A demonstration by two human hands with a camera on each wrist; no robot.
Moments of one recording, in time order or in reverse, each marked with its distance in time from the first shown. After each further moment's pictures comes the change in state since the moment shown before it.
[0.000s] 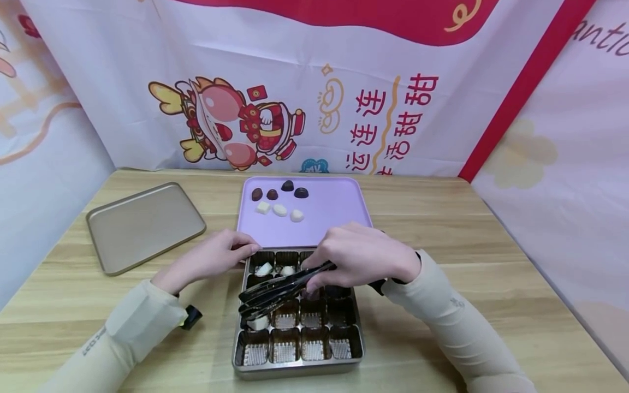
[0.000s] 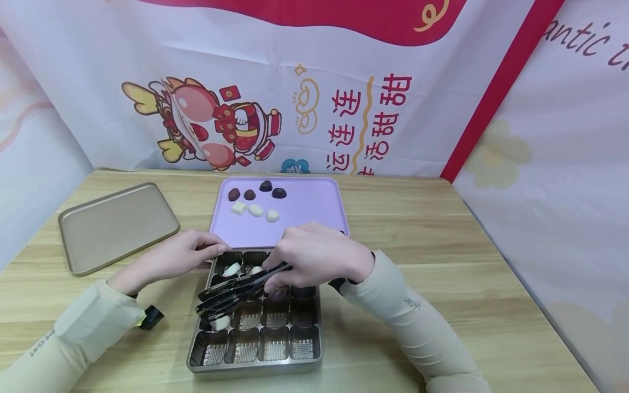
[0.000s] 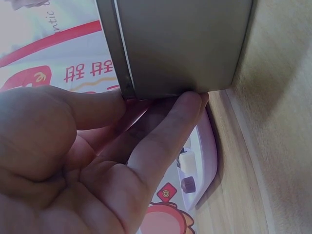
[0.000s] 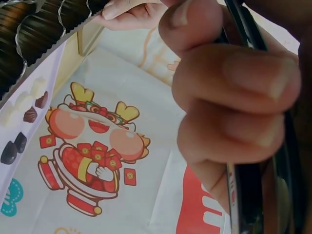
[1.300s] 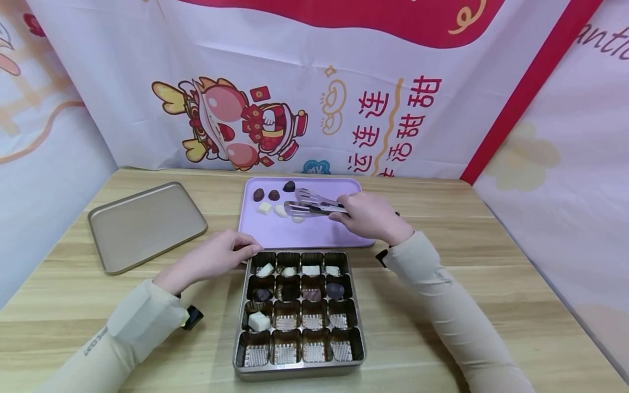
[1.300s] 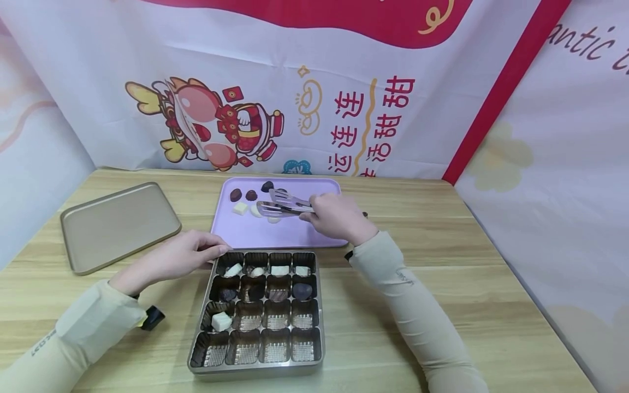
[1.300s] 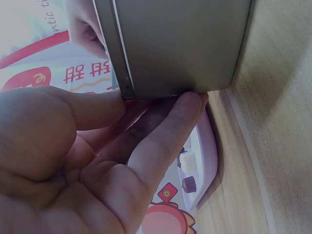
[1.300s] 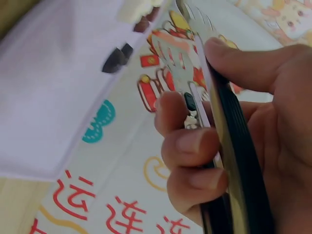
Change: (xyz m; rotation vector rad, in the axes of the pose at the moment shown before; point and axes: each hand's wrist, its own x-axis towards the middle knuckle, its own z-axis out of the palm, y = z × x) left_hand -0.001 0.000 0.000 0.026 0.006 0.008; right_hand -0.001 0.097 0.030 -0.200 0.075 0.612
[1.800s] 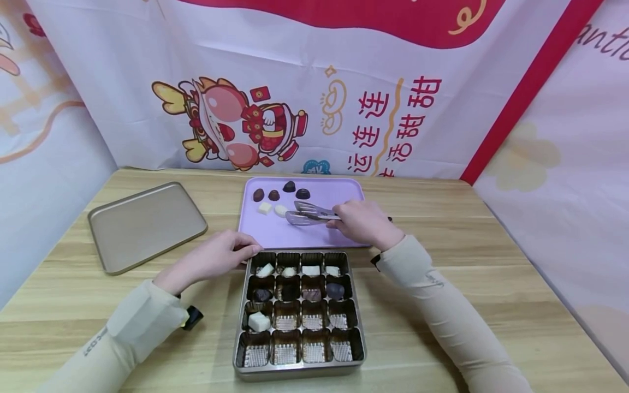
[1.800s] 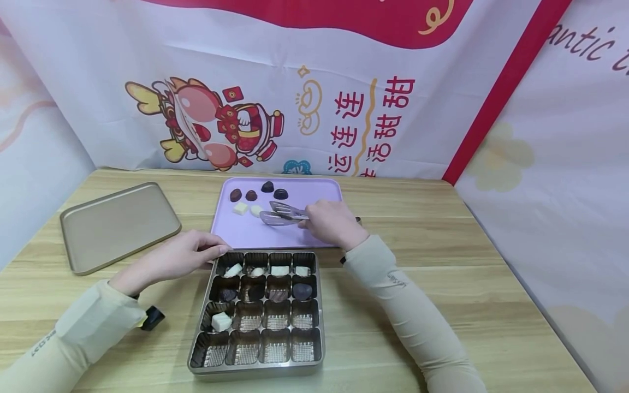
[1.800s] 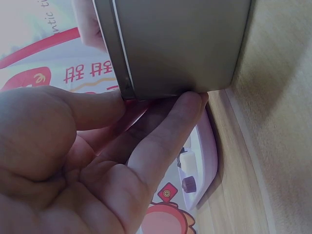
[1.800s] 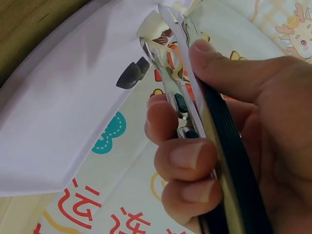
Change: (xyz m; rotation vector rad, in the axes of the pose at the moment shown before) left_hand 0.000 0.001 0.000 0.020 0.005 0.001; right_hand 0.005 -0.008 0.018 -0.018 -0.059 0.007
